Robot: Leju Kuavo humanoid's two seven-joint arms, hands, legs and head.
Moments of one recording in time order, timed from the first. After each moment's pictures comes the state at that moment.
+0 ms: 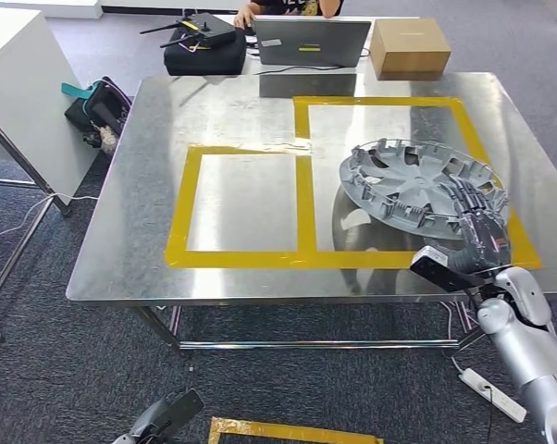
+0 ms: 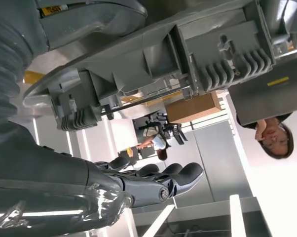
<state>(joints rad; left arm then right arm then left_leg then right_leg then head) -0.16 -0.16 0.39 -0.20 -1.09 0.14 -0.41 -0.41 -0.41 0.22 -0.97 0.69 -0.50 -0.47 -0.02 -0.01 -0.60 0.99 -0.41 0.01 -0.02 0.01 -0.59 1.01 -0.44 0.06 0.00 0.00</state>
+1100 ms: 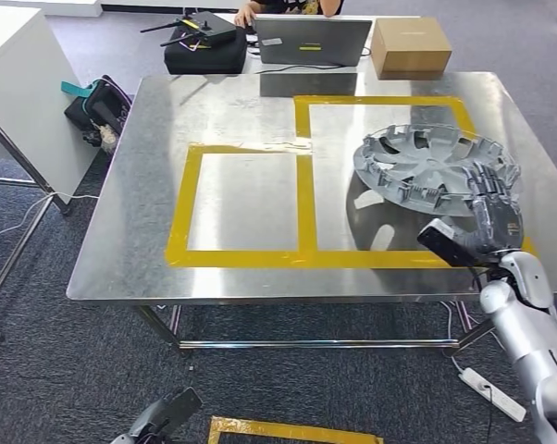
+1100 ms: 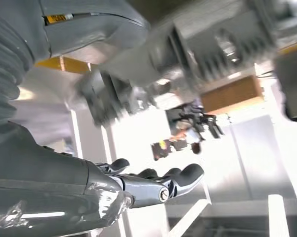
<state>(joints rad) -0.16 -0.15 0.38 -0.20 -1.06 0.13 -0.39 -0.52 -0.38 0.18 -0.82 0.82 -0.54 -0.37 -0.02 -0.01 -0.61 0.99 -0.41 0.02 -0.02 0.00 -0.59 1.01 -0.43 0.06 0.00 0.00</state>
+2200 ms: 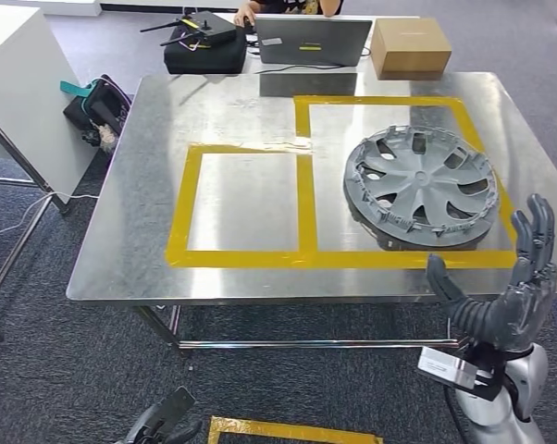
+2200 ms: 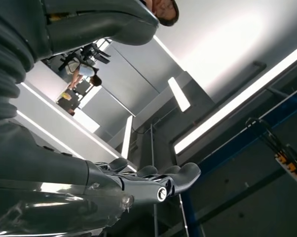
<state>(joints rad) -0.14 -0.16 0.40 -0.20 -0.94 0.15 -0.38 0.06 -0.13 0.04 -1.87 0.66 -0.70 -0.61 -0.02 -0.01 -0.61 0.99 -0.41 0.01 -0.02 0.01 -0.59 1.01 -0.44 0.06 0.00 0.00</state>
